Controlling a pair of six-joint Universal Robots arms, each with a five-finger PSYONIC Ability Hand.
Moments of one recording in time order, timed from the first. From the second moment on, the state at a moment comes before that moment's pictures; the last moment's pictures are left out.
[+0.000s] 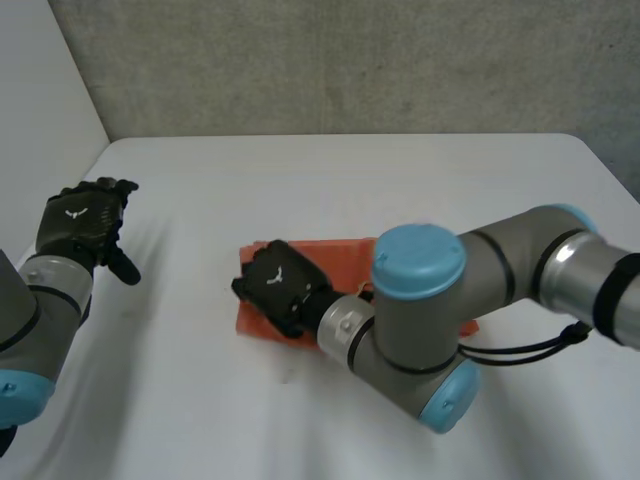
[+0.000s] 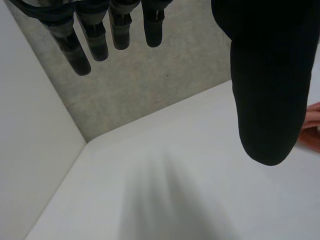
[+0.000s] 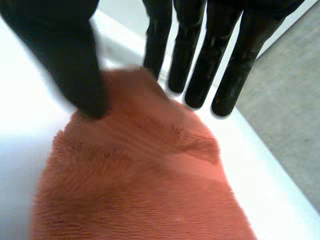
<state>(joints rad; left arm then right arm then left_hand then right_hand) 4.54 -1.79 -1.83 3.50 -1.60 3.28 2.36 -0.81 1.18 -0.13 1.22 2.60 0.18 0.16 0.17 0.17 0.03 0.67 0.87 0.88 0.88 0.69</state>
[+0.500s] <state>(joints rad) 4.11 -2.02 -1.57 3.52 -1.60 3.28 1.88 -1.14 1.66 -0.12 1.34 2.85 0.18 0.16 0.17 0.17 0.03 0.21 0.22 0.22 0.23 0.07</state>
